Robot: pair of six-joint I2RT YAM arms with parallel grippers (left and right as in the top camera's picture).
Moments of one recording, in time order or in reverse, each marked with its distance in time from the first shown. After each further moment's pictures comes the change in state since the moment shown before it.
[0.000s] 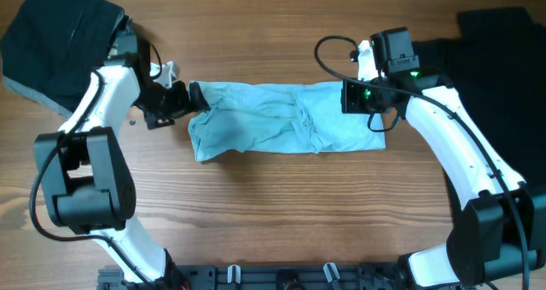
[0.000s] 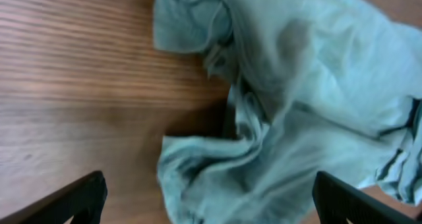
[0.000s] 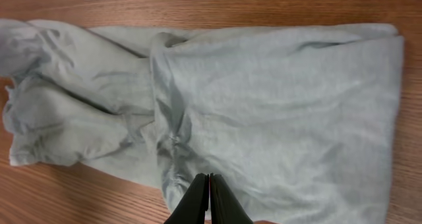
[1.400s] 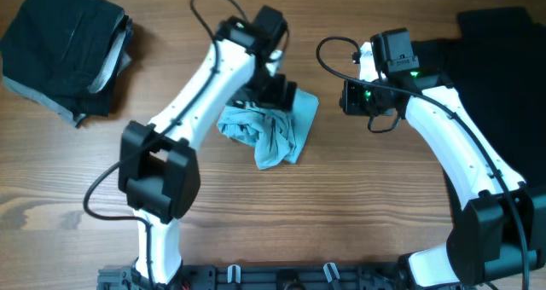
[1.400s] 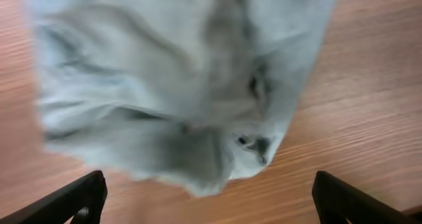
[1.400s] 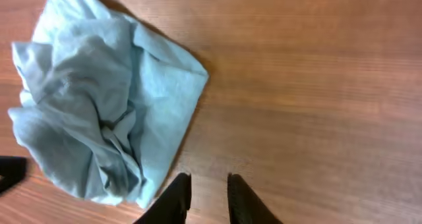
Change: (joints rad) left arm -0.556 0.150 0.552 -0.430 -0.242 -0.152; right arm 0.000 0.000 0.000 -0.006 0.008 0.020
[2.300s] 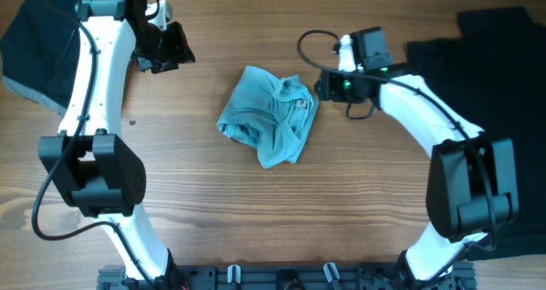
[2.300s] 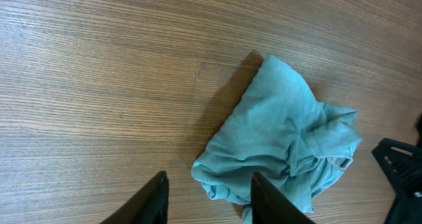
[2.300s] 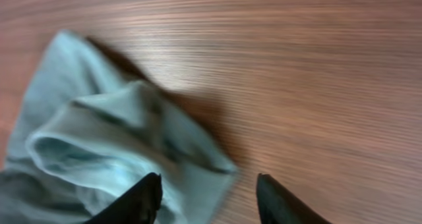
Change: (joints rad) left arm 0.483 -0.053 0.071 0.054 0.147 0.035; right arm 0.018 0.232 0.002 0.312 -0.048 0.058
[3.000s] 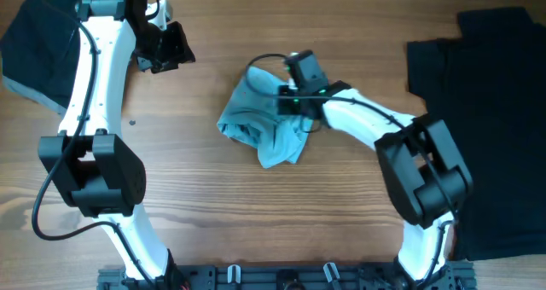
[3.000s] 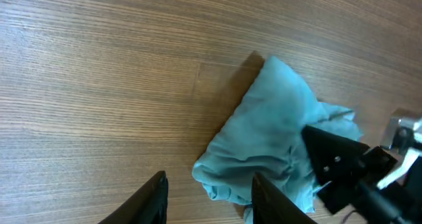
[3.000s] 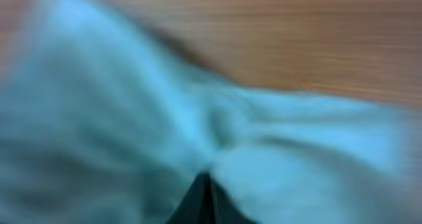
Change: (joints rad) left arm 0.000 0.000 0.000 0.004 -0.001 0.006; right arm 0.251 0.161 0.004 0.195 0.237 0.173
